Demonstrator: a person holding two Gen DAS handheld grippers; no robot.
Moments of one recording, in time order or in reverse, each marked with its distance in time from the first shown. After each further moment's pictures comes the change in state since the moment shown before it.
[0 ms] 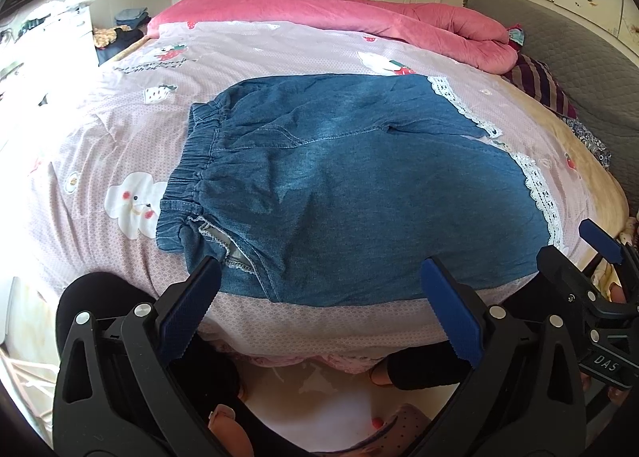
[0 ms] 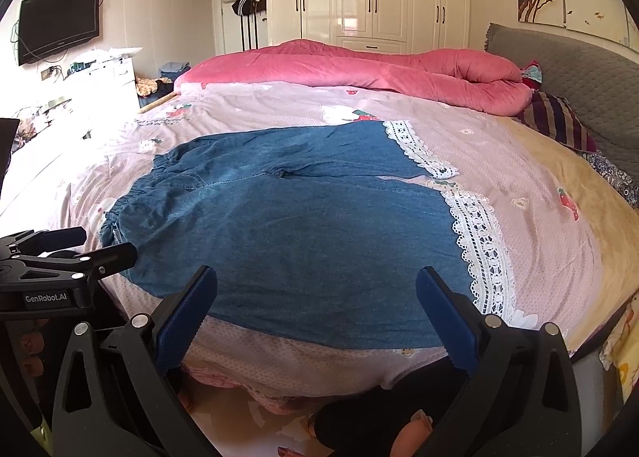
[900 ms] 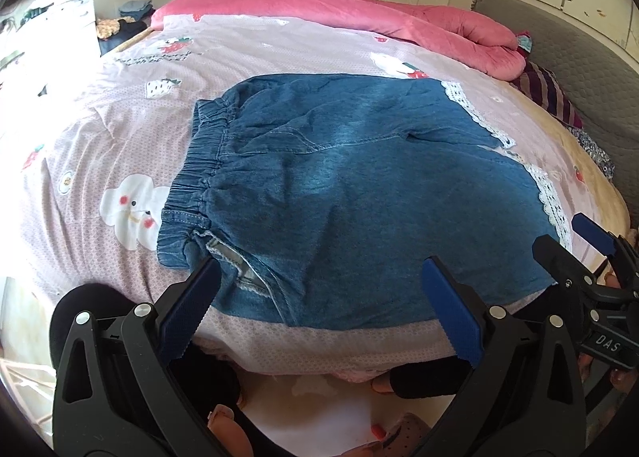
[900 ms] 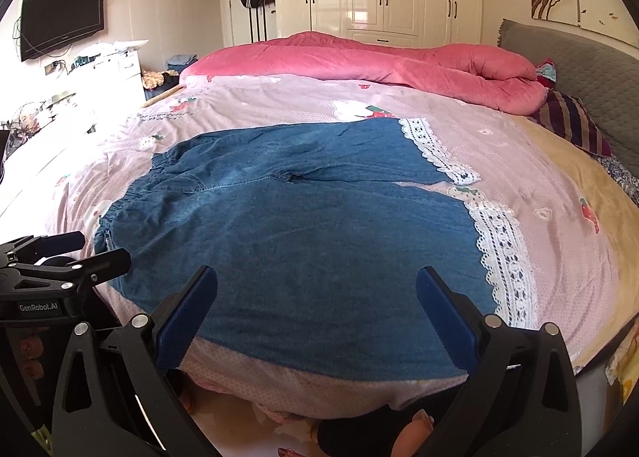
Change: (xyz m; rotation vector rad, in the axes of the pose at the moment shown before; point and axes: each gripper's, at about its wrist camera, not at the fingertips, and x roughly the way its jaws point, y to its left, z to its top) left arm 0.023 0.022 0.014 -0.038 0.008 -0.005; right arm 0.042 0.004 0.024 -0.030 0.036 0.048
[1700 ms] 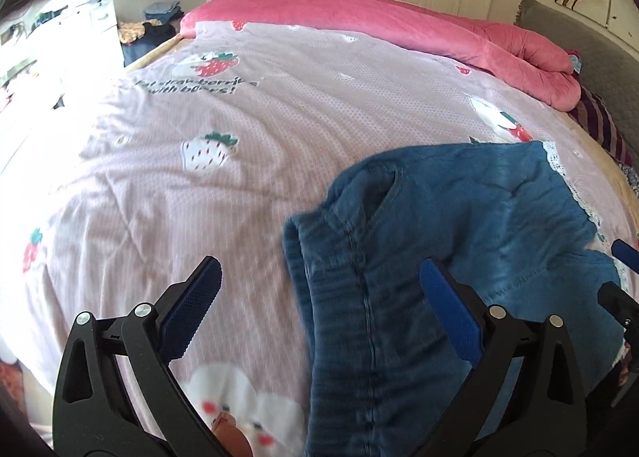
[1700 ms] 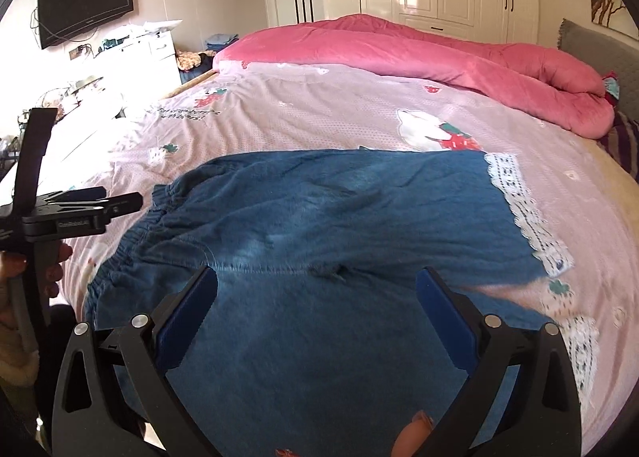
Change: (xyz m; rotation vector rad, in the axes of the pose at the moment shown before) left arm 0.089 0.108 0.132 -0.015 -0.019 0.114; right arm 0.118 0.020 0.104 -0.077 0.076 0.156
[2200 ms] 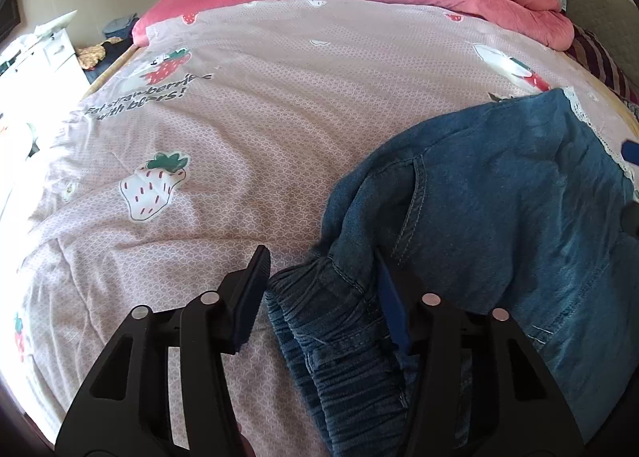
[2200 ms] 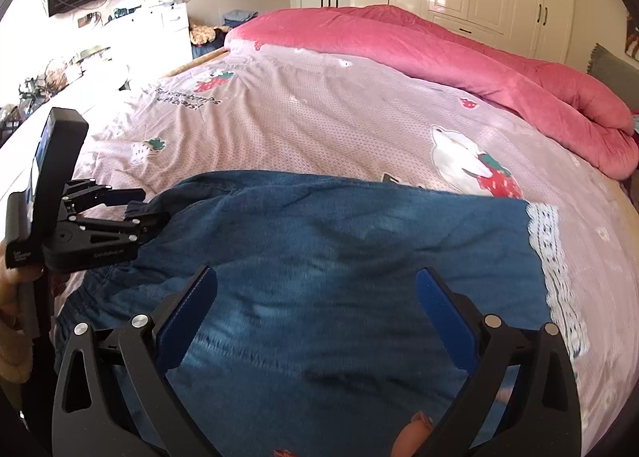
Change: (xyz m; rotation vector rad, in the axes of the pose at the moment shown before) left arm 0.077 -0.012 0.021 0.192 0.100 0.008; right arm 0.074 0.008 0.057 -0.126 0.080 0.021
